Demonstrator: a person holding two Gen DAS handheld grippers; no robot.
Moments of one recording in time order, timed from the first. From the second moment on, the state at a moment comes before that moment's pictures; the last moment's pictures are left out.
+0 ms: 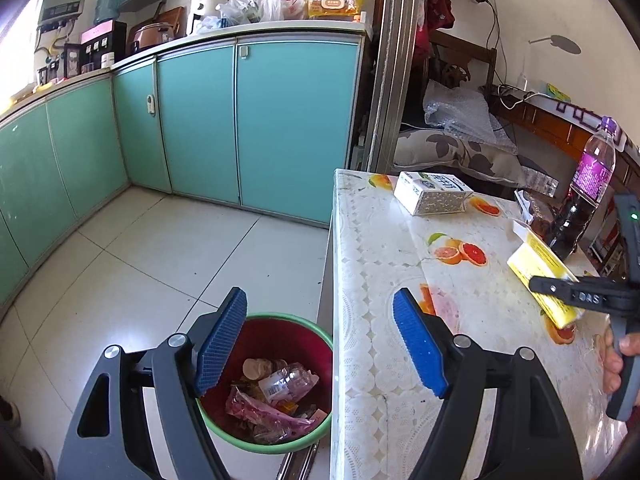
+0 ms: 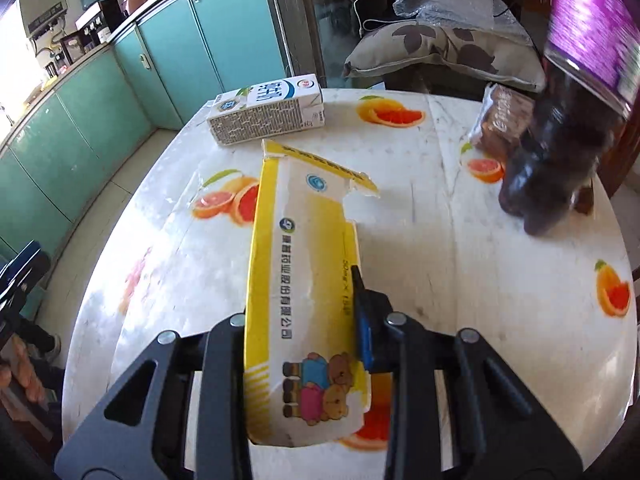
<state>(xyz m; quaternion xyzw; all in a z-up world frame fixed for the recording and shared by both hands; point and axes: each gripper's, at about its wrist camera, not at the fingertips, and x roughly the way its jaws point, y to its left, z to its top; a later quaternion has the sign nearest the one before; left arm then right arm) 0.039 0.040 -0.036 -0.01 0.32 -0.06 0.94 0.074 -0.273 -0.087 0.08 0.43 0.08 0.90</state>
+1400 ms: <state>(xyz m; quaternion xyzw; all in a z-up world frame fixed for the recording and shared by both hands) 0.236 -0.167 -0.062 0.21 0.36 -0.26 0.87 0.044 -0.324 -0.090 0.16 0.42 0.10 0.89</state>
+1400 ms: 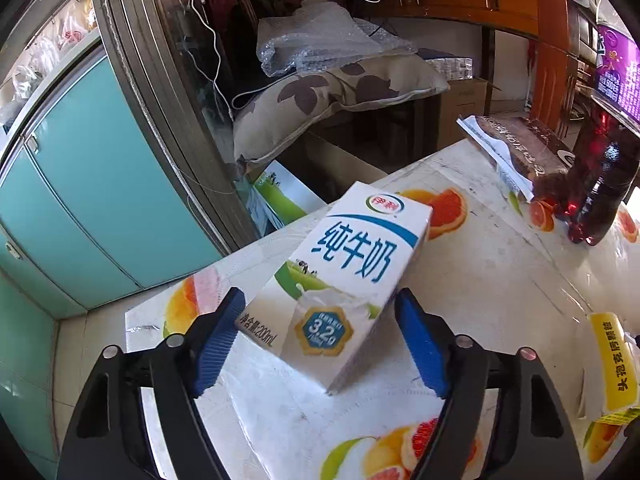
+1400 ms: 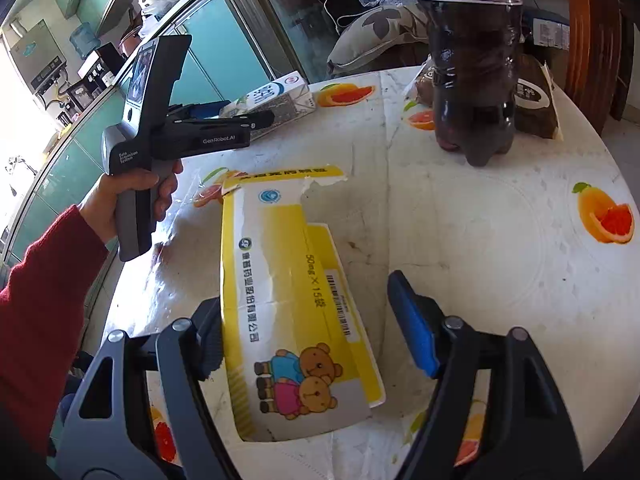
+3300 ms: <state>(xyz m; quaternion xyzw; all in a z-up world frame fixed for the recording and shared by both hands) 0.074 -0.089 -0.074 0.02 0.41 -0.17 0.90 0.042 -0.292 -0.093 0.09 0.44 0.09 0.89</state>
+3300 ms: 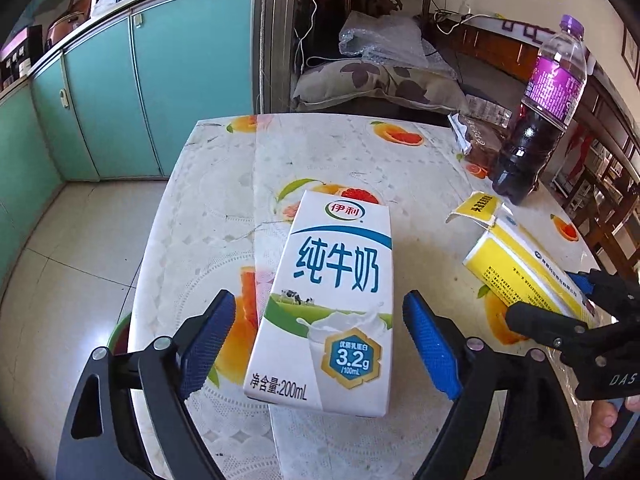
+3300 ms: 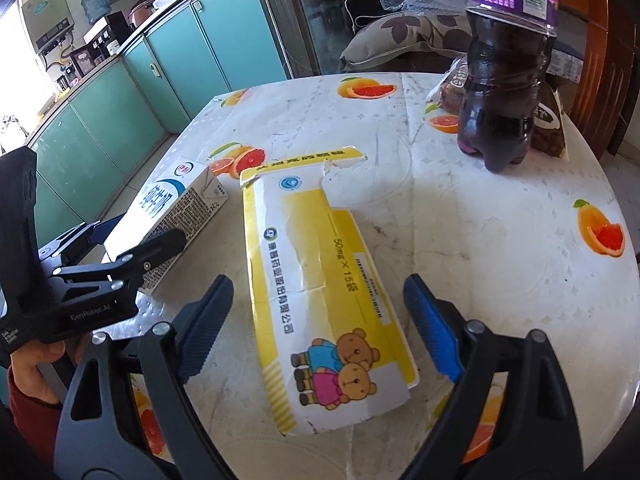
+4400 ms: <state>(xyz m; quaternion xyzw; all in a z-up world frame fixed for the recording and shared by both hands) 0.053 -0.040 -0.043 0.00 0.36 -0.18 0.92 0.038 -0.273 -0.085 0.08 0.40 0.11 0.90</state>
